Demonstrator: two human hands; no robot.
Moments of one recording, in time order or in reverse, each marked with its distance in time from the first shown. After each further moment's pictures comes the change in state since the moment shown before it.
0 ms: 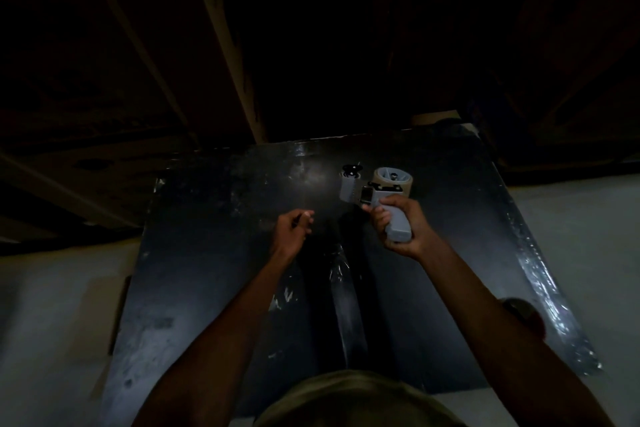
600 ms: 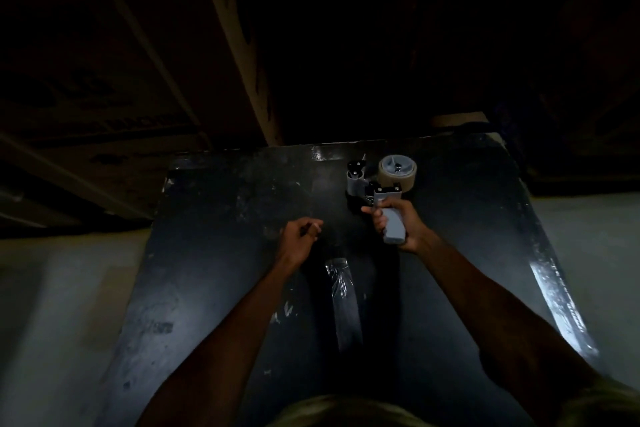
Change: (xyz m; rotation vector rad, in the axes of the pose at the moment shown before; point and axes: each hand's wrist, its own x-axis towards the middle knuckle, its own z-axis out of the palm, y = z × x) left_hand 0.019 -0.008 0.008 0.140 -0.021 -0.049; right_hand 0.077 -0.042 -0.019 -0.297 0.118 0.019
